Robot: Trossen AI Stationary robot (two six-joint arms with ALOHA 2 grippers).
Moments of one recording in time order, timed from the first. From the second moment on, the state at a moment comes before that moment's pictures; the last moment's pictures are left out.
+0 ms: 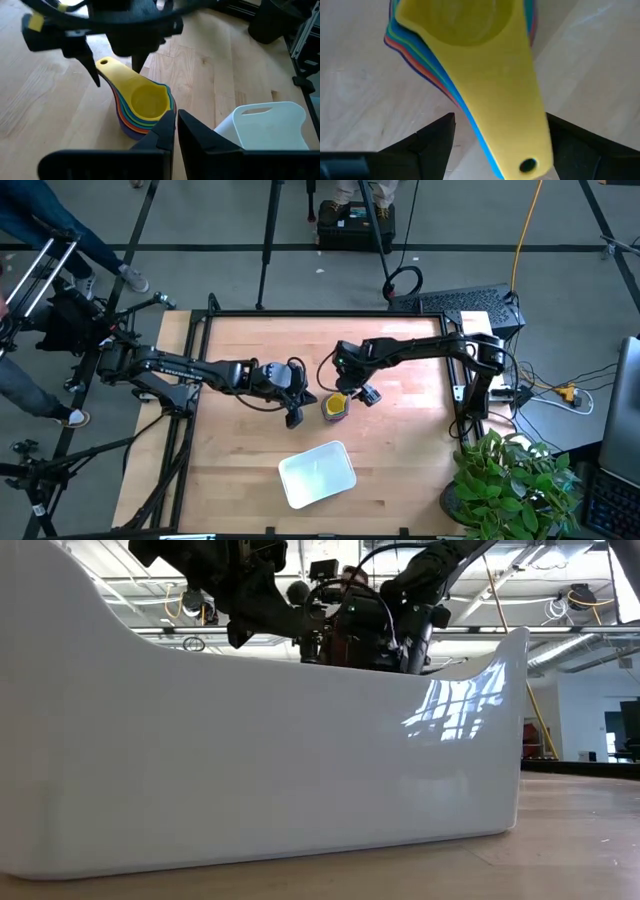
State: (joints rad) left arm -0.04 1.44 0.95 -0.12 0.00 -0.29; right arm -0.25 1.82 1.19 -0.61 -0.25 -0.85
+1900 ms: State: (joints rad) left arm -0.04 1.44 0.95 -0.13 0.00 -0.29; right arm -0.21 1.77 1.19 -0.67 -0.21 -0.77
